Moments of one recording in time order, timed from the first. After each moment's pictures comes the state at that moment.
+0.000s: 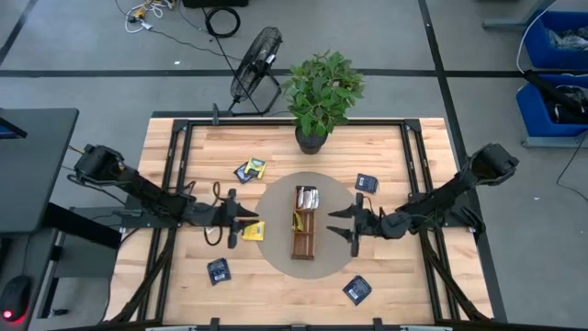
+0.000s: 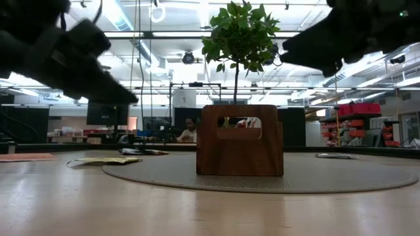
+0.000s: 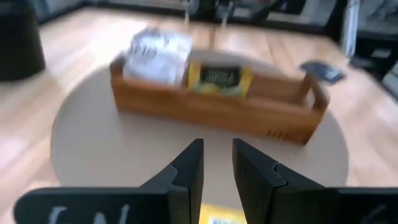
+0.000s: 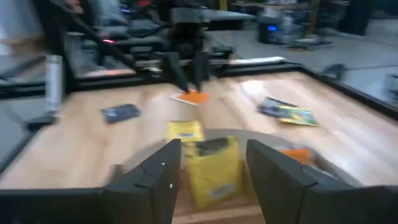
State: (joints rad) left arm -0.36 1.31 0.18 0.82 -0.42 -0.26; right arm 0.52 1.39 0.38 0.82 0.66 0.17
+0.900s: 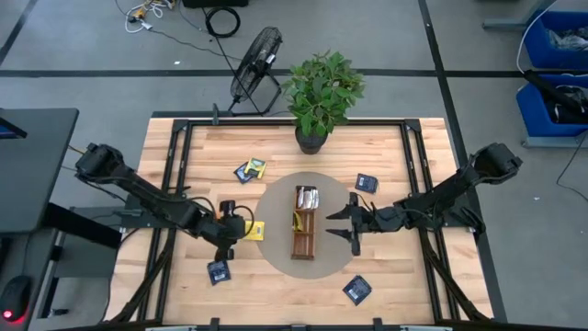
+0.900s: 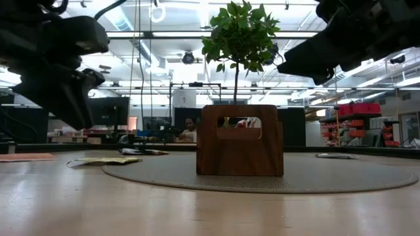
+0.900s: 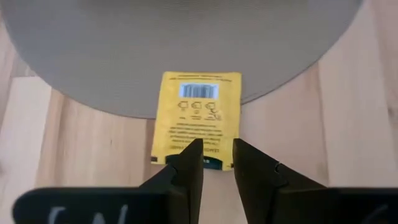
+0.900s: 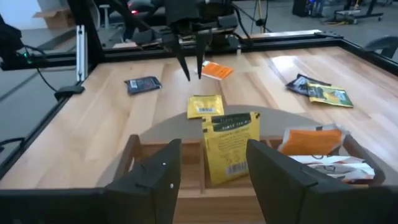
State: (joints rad) left arm -0.49 1.32 0.61 -0.34 -0.36 -0.40; right arm 0.42 1.36 0.38 0.70 0.42 0.19
